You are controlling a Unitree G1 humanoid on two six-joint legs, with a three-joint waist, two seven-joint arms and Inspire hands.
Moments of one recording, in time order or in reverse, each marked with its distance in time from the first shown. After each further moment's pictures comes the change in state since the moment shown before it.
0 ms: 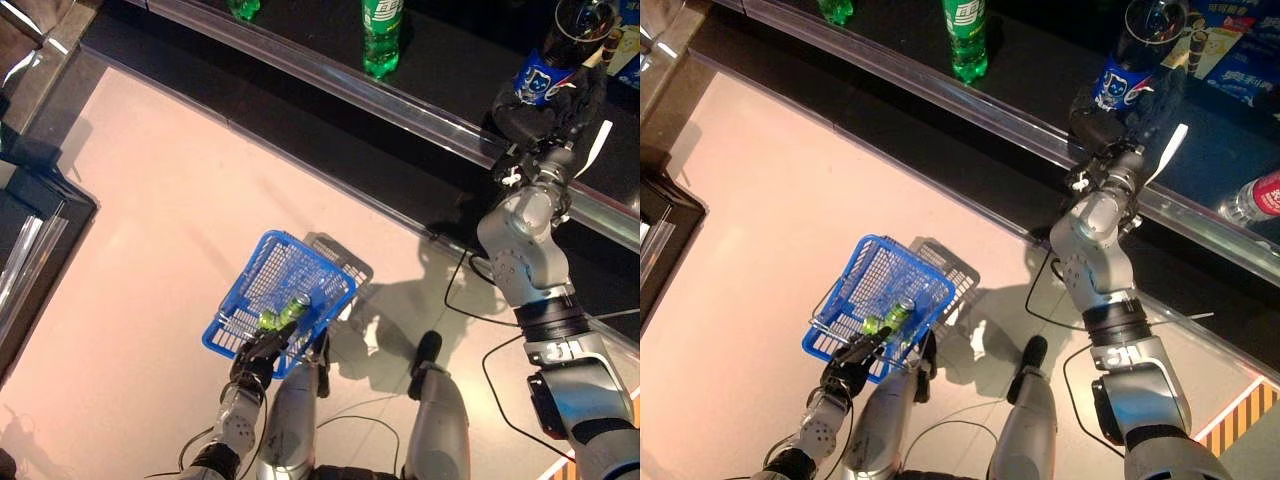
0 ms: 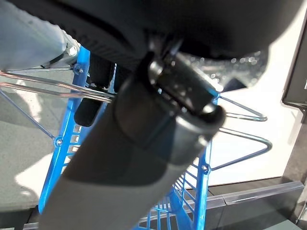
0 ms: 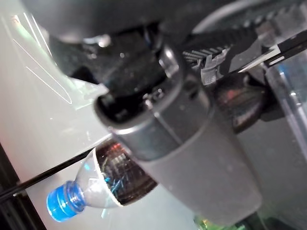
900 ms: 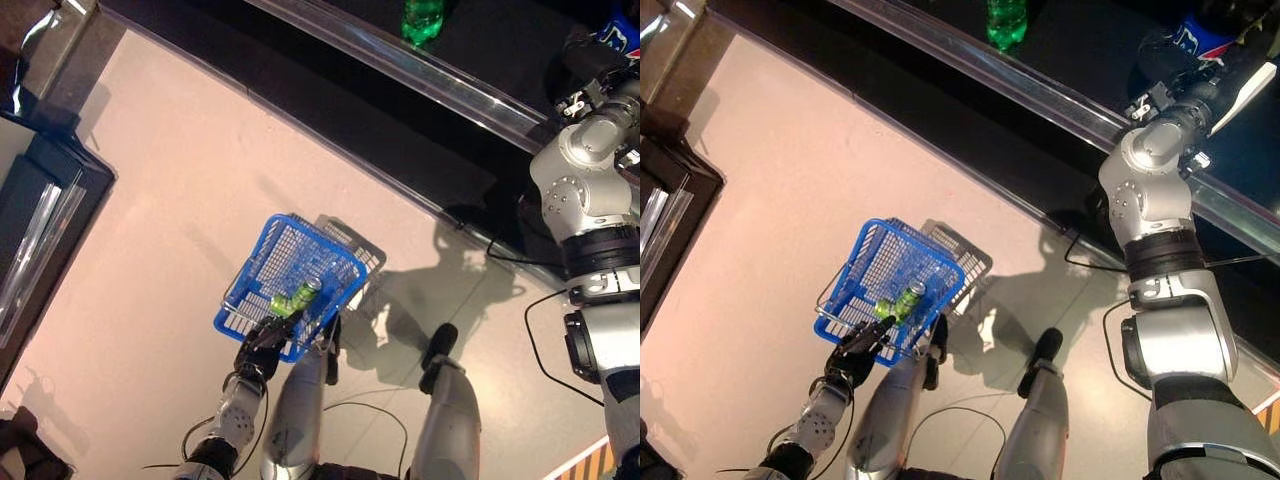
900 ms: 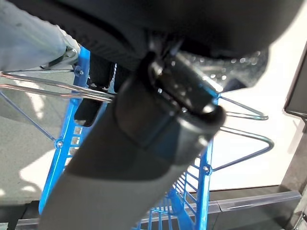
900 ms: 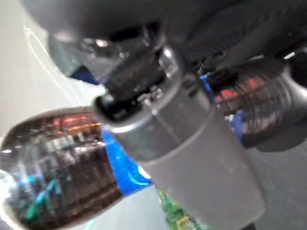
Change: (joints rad) left arm -0.005 0.028 -0.031 -0.087 -0.046 0.037 -0.022; right arm -0.295 -0.138 0.049 0.368 0.075 0.011 -0.005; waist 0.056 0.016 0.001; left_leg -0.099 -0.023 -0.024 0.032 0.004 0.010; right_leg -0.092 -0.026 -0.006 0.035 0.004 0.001
